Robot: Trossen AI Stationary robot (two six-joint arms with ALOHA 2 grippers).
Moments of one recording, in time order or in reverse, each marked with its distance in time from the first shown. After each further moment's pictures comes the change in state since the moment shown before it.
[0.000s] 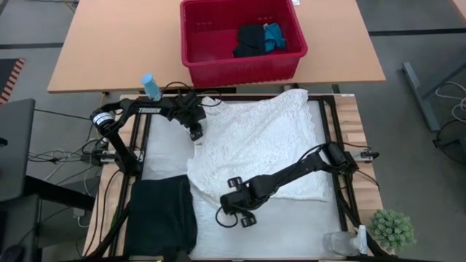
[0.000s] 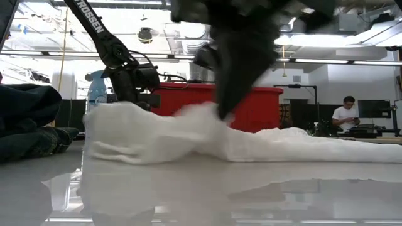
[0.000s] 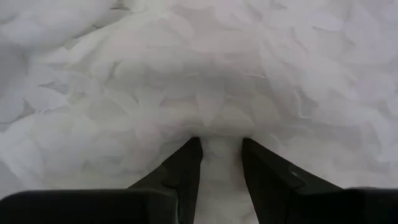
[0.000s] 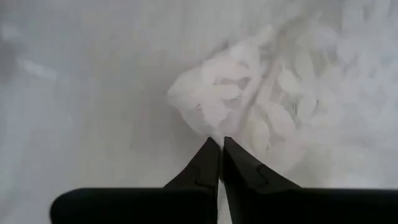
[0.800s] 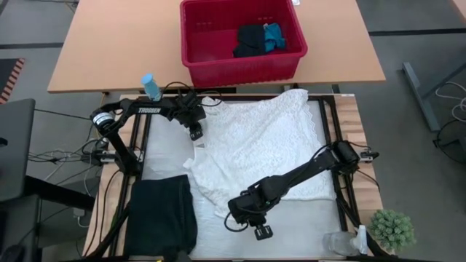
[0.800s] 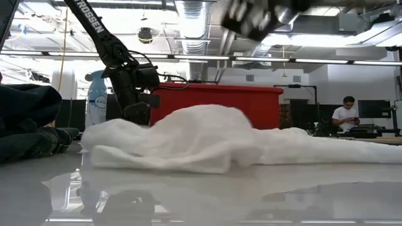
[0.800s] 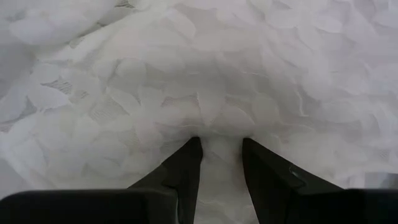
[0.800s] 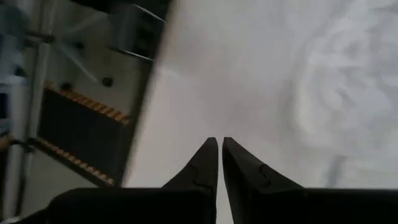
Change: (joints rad) left arm 0.001 0.003 -0.002 -0.001 -0.014 -0.005; right arm 0.059 -0.098 0.021 -0.096 -0.378 0.172
